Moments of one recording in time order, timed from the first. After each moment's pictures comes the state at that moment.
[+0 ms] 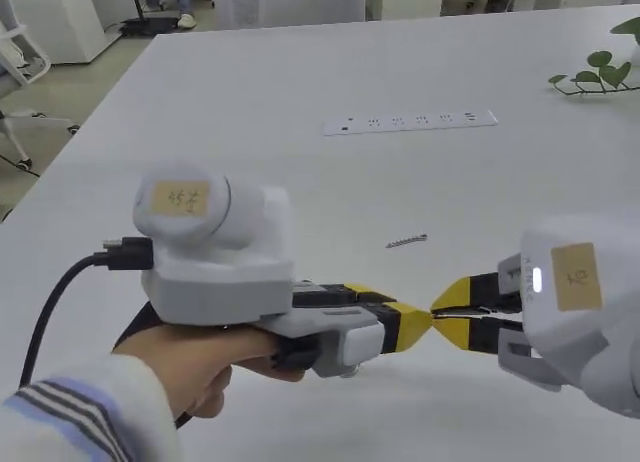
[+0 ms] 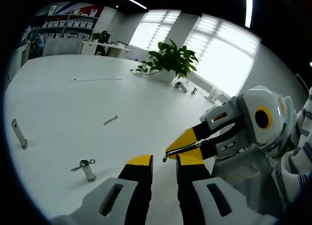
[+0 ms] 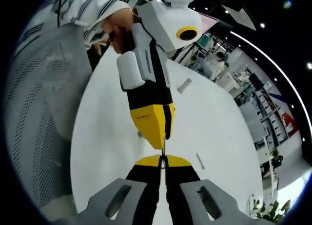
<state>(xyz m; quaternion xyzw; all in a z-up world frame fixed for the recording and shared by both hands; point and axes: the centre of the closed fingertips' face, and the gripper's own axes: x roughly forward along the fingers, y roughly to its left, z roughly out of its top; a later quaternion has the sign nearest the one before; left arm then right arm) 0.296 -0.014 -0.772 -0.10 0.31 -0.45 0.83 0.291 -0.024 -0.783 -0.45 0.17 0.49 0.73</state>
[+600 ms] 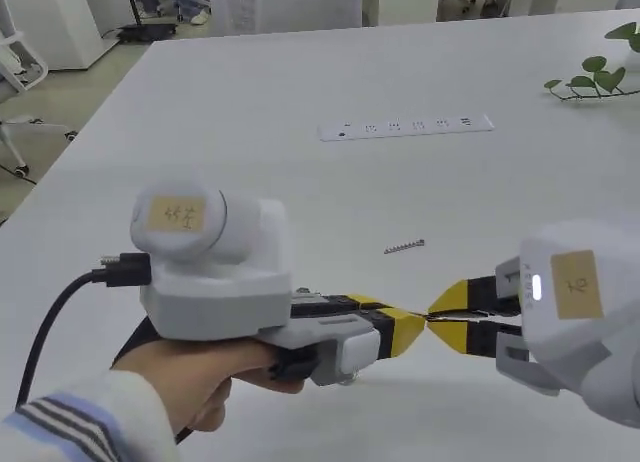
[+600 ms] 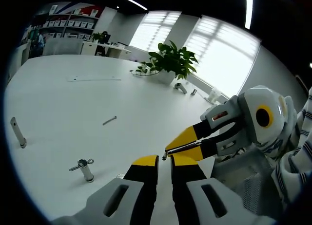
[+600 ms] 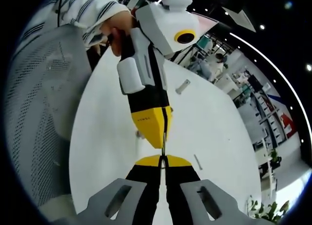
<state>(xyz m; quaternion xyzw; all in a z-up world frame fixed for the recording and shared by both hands) 0.296 -0.016 -0.773 -0.10 0.30 -0.45 0.83 0.294 -0.024 -0.780 -0.45 0.16 0.49 0.73</state>
